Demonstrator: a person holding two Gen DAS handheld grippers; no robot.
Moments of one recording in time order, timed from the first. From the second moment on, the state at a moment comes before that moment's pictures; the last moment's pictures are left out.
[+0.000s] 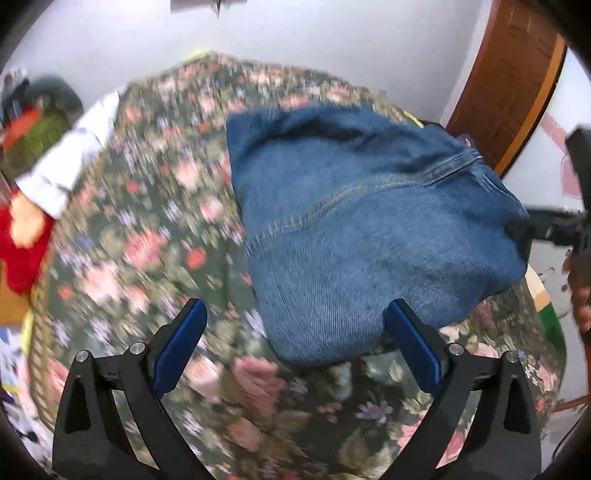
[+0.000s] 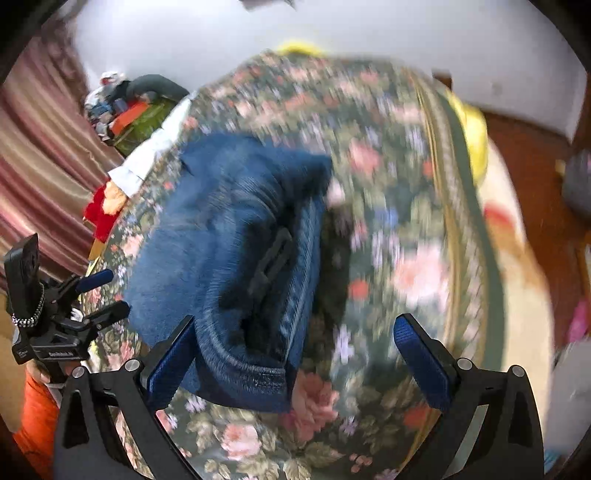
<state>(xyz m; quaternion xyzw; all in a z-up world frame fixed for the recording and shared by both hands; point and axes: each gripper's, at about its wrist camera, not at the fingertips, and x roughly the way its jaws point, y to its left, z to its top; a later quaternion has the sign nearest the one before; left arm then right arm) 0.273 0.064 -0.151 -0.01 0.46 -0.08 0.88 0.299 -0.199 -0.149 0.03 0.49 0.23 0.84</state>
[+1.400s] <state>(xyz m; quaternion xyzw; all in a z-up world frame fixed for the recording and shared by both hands) 0.330 0.121 -0.166 -0.14 0.48 -0.08 0.87 0.370 -0.173 -0.165 0.06 0.55 0.28 0.79</state>
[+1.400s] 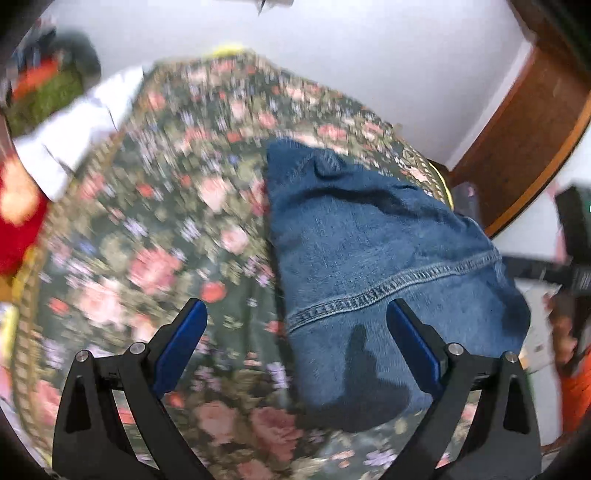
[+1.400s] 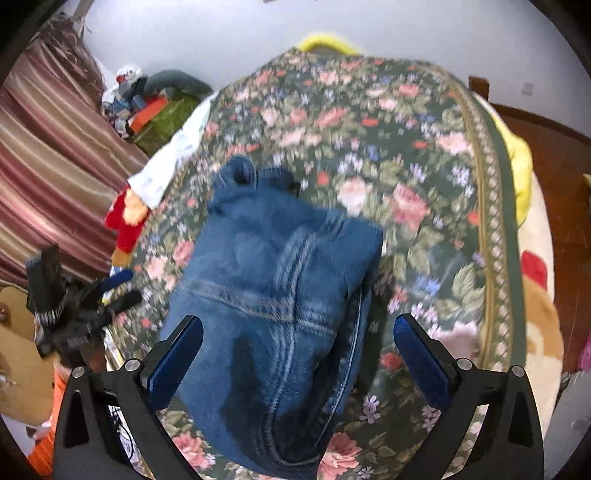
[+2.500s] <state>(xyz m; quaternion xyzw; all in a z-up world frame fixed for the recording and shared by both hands) 0.383 0.104 -0.237 -0.37 0.51 -0.20 0.75 0.388 -0.159 -0.237 0.22 0.57 0.40 0.68</state>
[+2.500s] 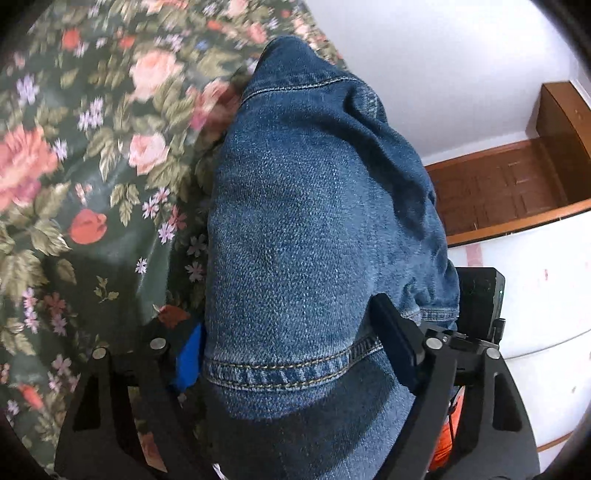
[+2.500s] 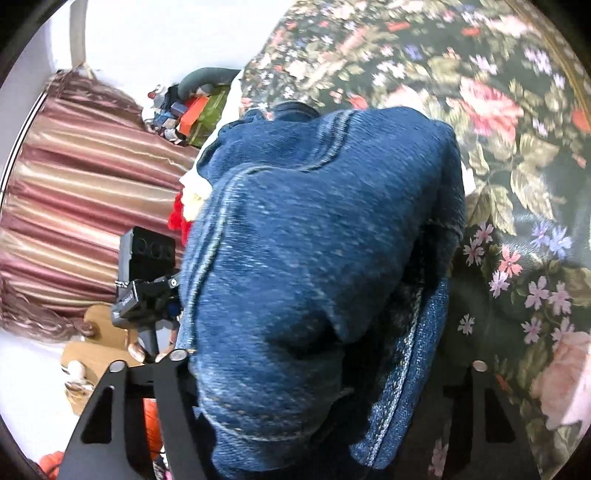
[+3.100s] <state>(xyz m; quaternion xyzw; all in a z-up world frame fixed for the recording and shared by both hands) 0.321 0.165 -0.100 -0.32 0.40 -0.20 0.83 0.338 -0.112 -0.108 0.18 0.50 0.45 0.72</state>
